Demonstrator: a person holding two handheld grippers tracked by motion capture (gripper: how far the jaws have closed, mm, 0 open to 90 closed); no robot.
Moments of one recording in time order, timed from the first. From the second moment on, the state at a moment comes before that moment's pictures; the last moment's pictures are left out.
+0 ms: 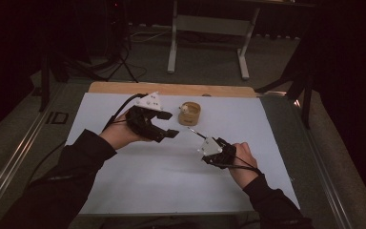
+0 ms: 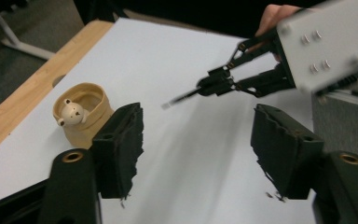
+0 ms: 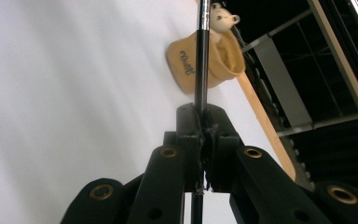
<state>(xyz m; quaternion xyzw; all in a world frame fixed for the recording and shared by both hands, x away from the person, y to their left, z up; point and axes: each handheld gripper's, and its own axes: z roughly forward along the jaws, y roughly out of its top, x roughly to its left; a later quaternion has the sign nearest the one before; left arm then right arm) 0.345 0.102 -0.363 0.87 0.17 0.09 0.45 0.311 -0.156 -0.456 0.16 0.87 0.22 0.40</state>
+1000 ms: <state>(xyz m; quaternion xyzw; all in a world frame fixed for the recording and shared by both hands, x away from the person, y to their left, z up) 0.307 0.165 -0.444 0.81 0.27 0.10 0.51 0.353 -0.176 -0.369 0.29 0.78 0.45 0.32</state>
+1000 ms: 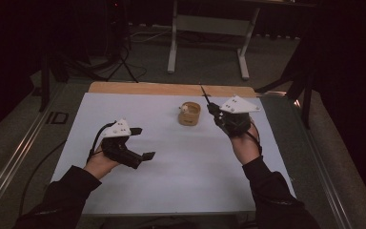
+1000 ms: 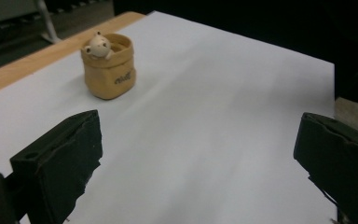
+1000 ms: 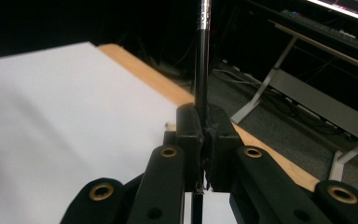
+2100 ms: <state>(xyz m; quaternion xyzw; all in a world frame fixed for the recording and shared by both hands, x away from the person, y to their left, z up) 0.256 0.207 -0.506 0.76 0.34 0.13 0.53 0.421 -0.170 -0.373 0.36 0.70 0.54 0.29</state>
